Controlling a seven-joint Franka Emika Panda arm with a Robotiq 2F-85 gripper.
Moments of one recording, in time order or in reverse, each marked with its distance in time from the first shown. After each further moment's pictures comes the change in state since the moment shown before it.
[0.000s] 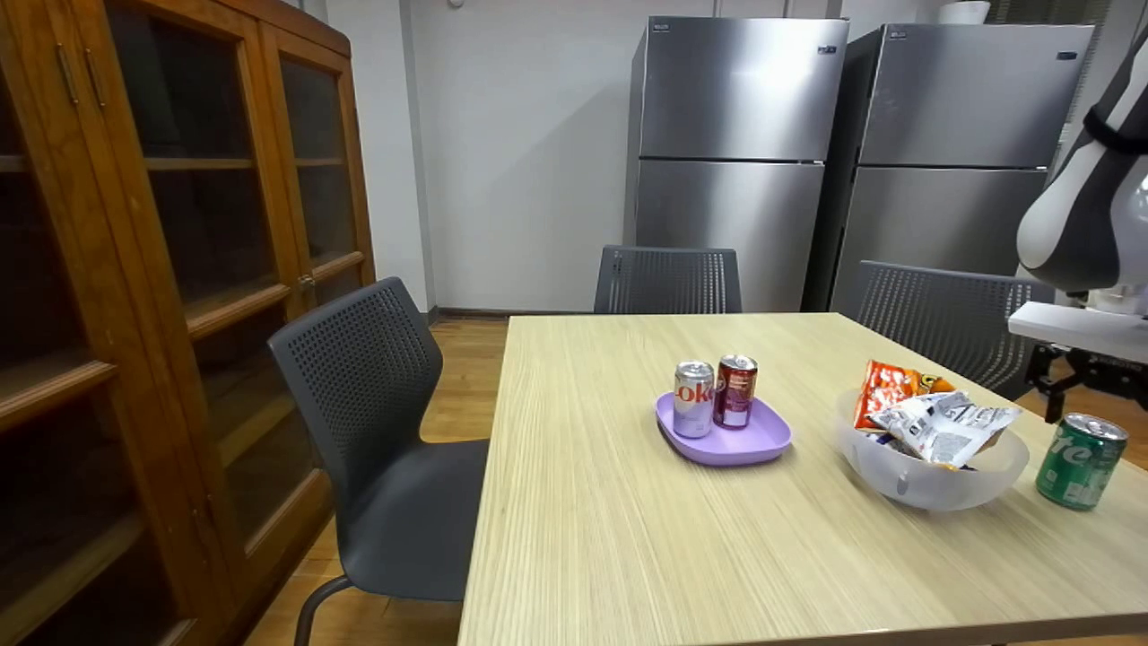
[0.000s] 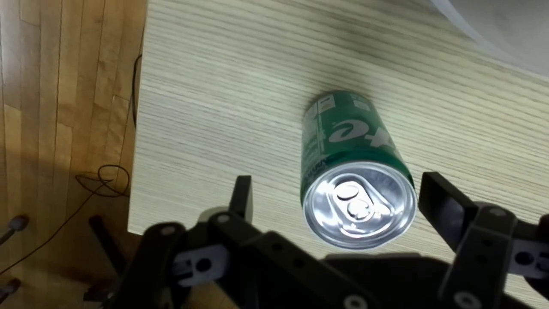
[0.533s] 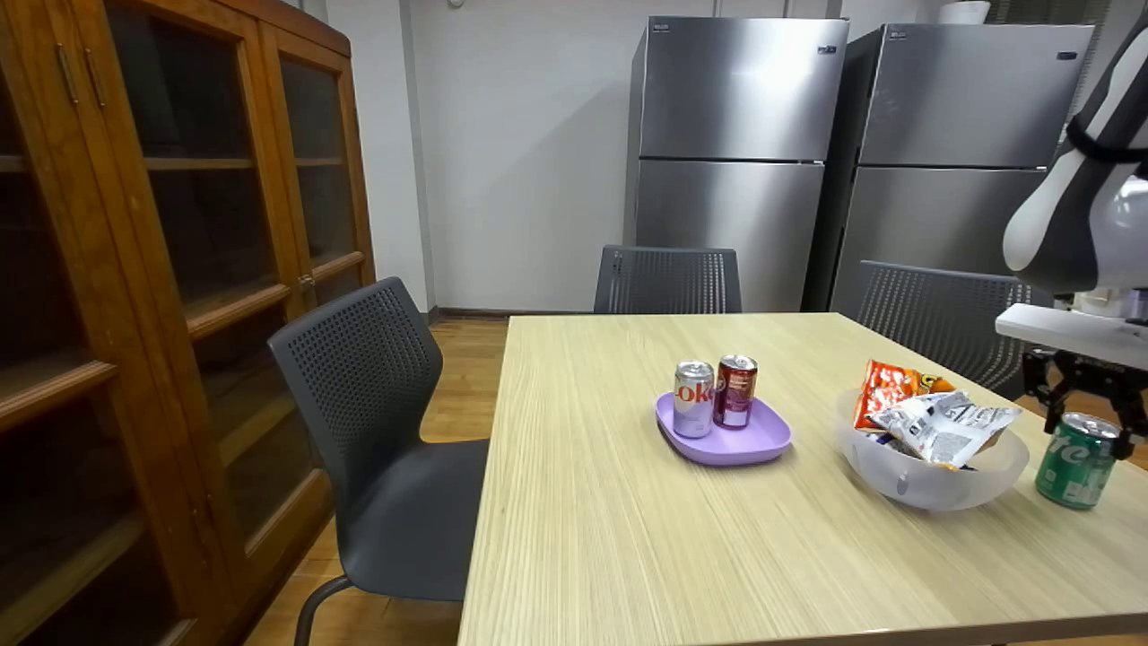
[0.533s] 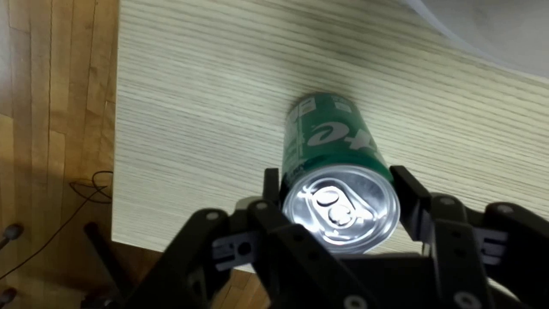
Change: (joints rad) arm -0.011 0.033 0.022 0.036 0.036 0.000 0.000
